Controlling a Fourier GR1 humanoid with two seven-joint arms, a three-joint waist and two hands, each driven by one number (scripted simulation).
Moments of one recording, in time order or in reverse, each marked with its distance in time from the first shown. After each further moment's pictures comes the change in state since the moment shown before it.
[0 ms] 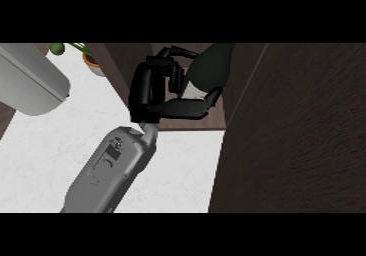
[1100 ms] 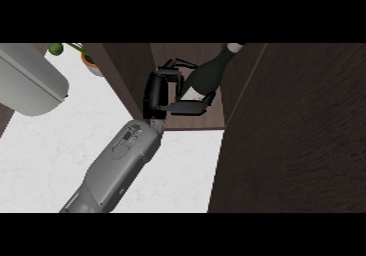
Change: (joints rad) left arm -0.089 -0.003 -0.019 0.444 0.076 0.005 -0.338; right arm 0.027 0.022 0.008 0.010 -0.008 0.026 -0.027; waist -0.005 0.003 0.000
